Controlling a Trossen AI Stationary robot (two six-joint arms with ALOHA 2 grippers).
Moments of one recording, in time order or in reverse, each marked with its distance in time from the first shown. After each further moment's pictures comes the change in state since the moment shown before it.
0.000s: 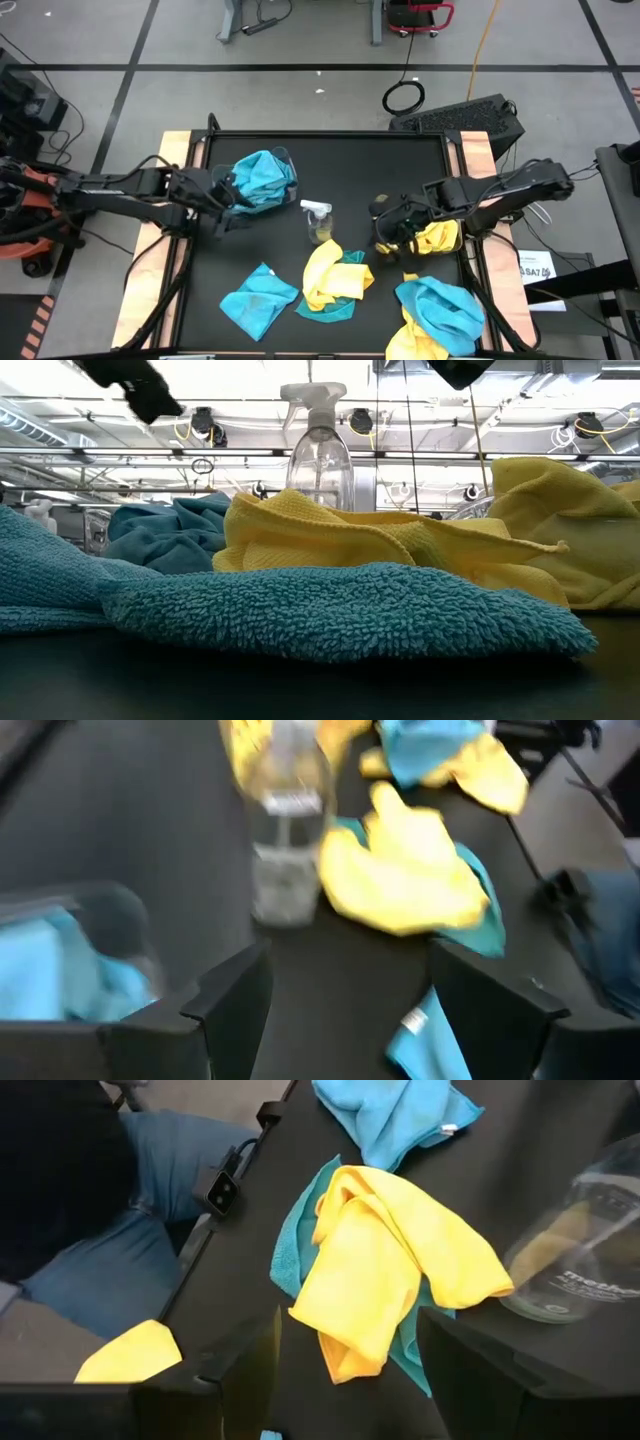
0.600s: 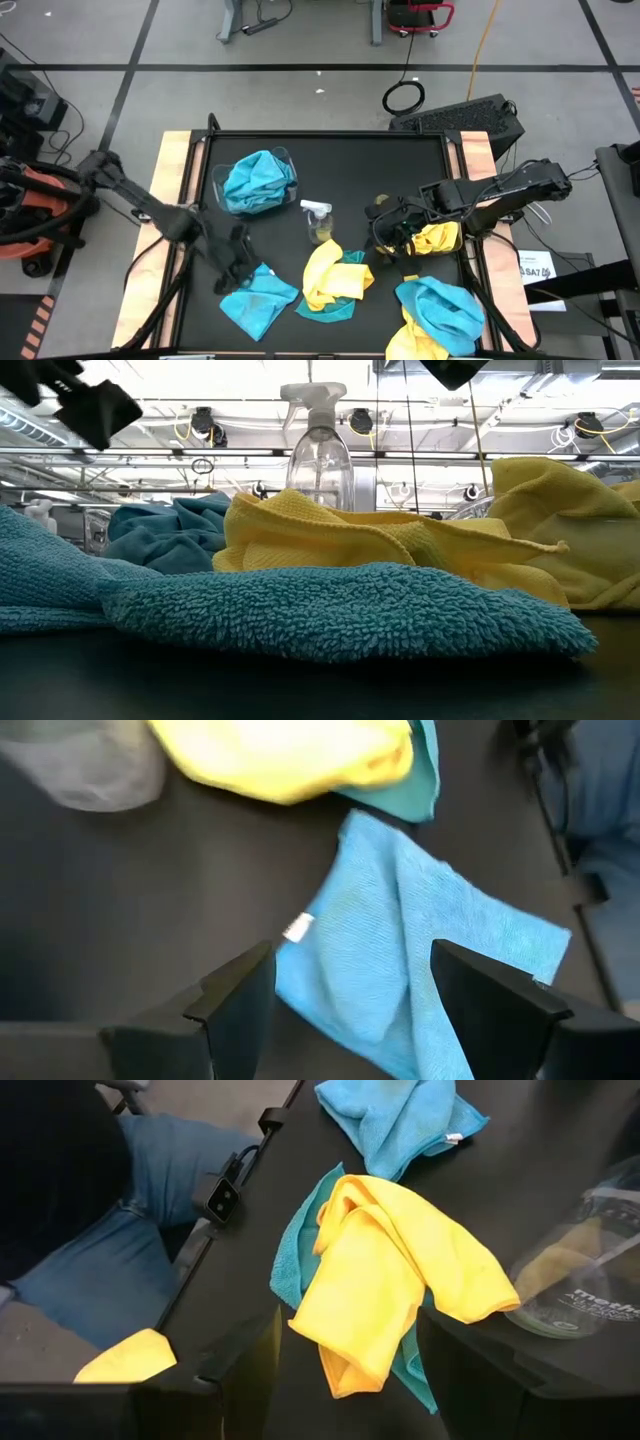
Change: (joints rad) left arm -0.544 0.384 0.000 0.051 -0.237 -0.308; right arm 0.006 0.024 0.000 0.038 0.000 0.000
